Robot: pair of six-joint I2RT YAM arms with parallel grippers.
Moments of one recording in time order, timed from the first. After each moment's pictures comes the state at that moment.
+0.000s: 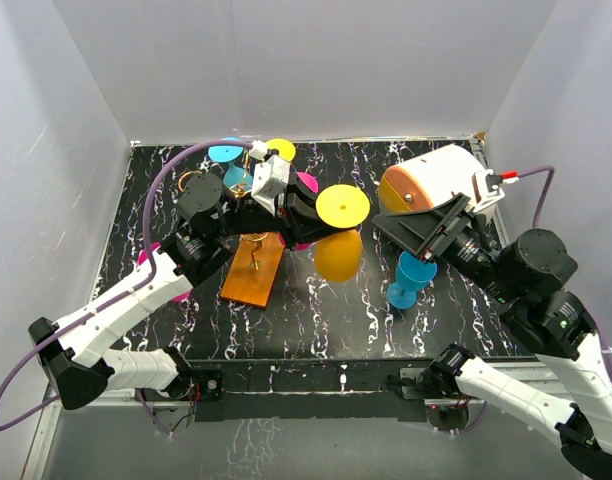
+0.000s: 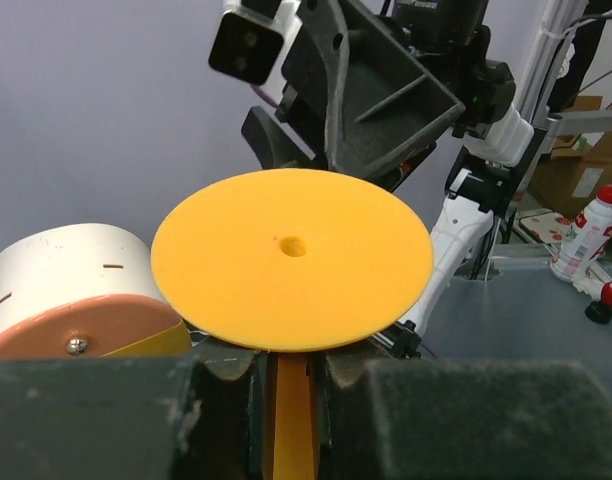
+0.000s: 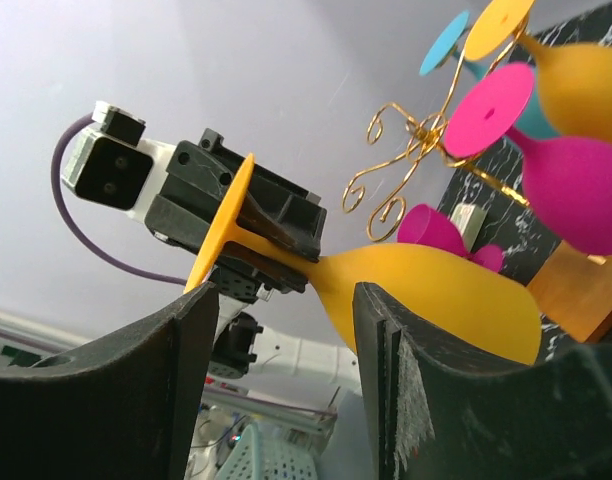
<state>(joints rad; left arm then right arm) -0.85 1.22 1.26 0.28 0.73 -0.24 0.73 0.67 1.22 -0.41 -0.07 1.05</state>
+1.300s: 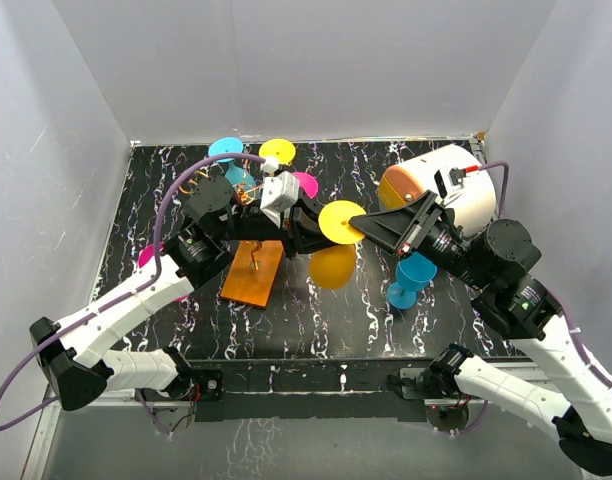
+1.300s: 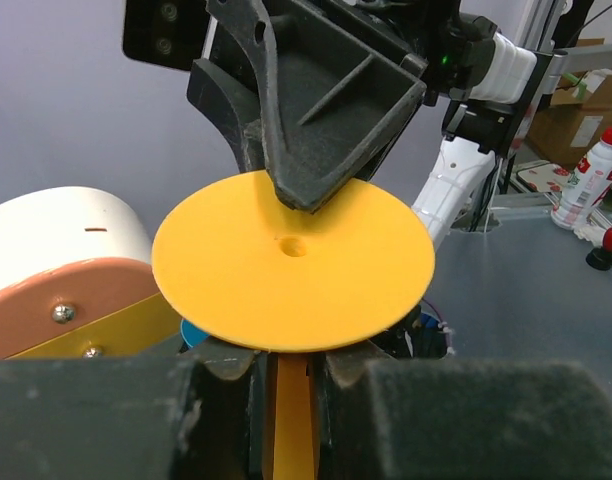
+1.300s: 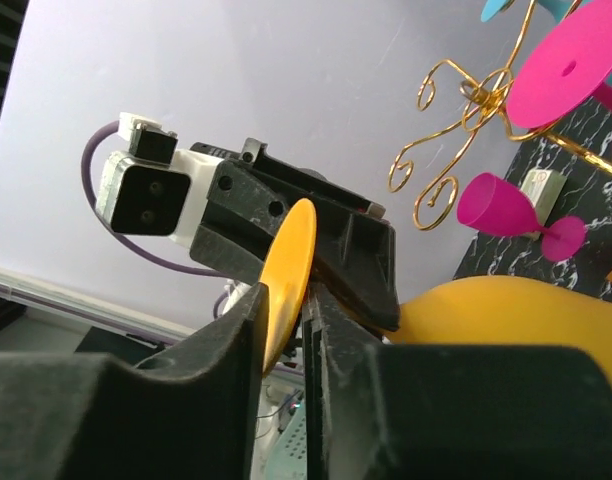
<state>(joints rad) -0.85 1.21 1.22 0.20 0.80 -0.13 0.73 0.73 1.10 -0.19 -0.20 1.19</state>
